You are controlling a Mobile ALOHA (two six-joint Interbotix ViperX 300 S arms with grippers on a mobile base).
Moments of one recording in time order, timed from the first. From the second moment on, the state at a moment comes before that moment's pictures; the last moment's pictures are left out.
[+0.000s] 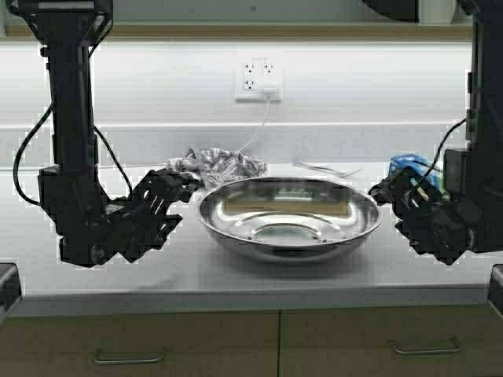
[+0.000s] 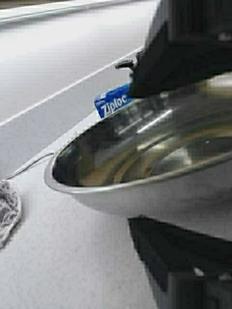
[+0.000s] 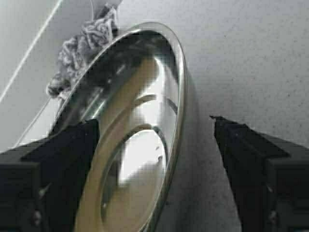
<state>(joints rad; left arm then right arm) -0.41 0.99 0.62 0.09 -1.62 -1.01 0.20 0.89 0.84 -0.10 -1.54 0.92</state>
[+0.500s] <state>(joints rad) -0.36 1.08 0.47 0.12 -1.58 -1.15 0.06 1.05 0.60 -0.40 -1.55 1.17</state>
